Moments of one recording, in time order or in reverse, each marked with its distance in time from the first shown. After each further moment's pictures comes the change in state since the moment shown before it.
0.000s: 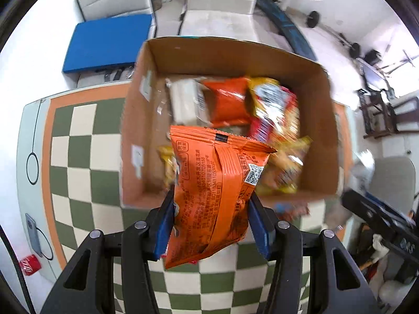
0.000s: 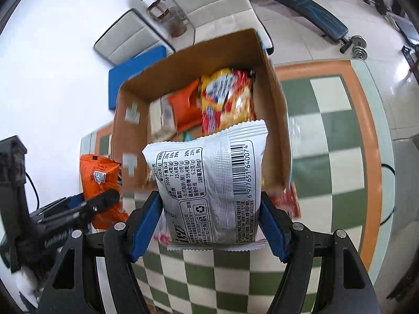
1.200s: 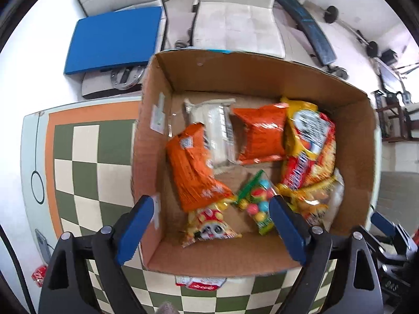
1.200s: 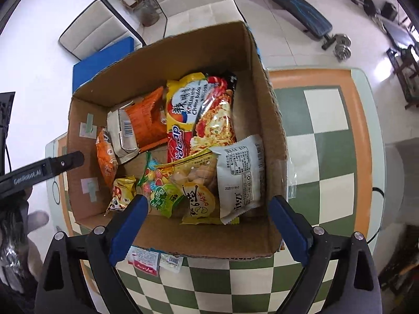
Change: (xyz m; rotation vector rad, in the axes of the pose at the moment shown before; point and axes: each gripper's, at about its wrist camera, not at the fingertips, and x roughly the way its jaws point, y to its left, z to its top) left arm 0.024 0.020 0.058 0.004 0.051 0.042; right arm 0.062 0.001 0.054 -0.004 0.058 -0.189
